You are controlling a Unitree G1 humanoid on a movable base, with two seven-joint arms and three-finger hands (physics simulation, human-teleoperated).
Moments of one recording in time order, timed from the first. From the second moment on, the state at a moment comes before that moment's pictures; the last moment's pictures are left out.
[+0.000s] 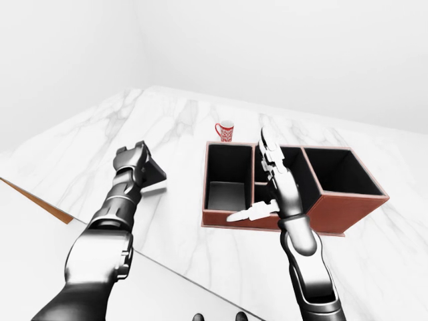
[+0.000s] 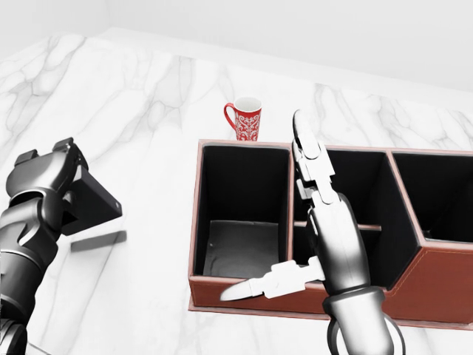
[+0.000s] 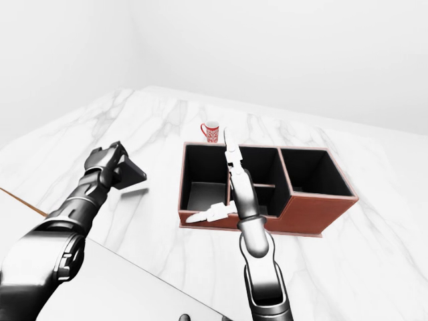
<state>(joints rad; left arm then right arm) -0.96 0.37 -0.01 1.30 0.99 0.09 0.16 -0.03 0.02 0.13 -0.38 -0.22 0.02 0.08</state>
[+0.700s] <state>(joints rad) -0.71 0.29 0.02 0.30 1.15 0.09 -0.40 -0.06 0.02 0.12 -0.40 -0.23 0.06 0.09</state>
